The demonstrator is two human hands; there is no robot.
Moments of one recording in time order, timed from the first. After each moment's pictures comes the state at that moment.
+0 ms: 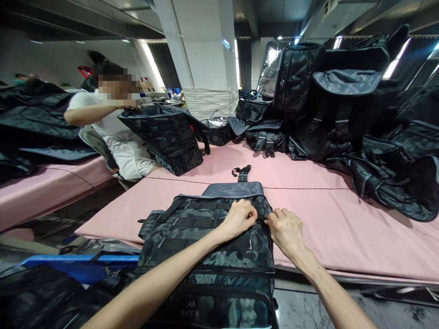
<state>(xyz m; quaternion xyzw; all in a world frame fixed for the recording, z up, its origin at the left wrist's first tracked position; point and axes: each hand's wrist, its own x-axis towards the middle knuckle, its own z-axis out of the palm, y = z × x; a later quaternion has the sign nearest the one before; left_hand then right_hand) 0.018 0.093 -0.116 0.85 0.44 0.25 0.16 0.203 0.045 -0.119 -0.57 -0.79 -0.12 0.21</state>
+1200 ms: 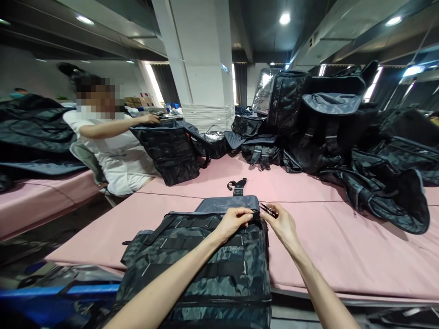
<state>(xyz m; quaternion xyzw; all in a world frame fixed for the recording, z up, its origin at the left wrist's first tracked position) 0.029 0.131 -0.125 0.64 0.37 0.42 0.53 0.205 0.102 -0.114 -0.57 -0.59 0.28 0.51</state>
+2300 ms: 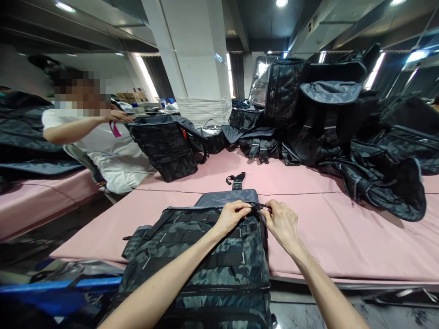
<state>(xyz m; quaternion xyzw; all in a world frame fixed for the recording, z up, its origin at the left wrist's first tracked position) 0.031 0.124 -0.124 0.69 0.41 0.43 0.42 0.202 0.078 -0.105 -0.66 -0.69 -0.07 0.29</state>
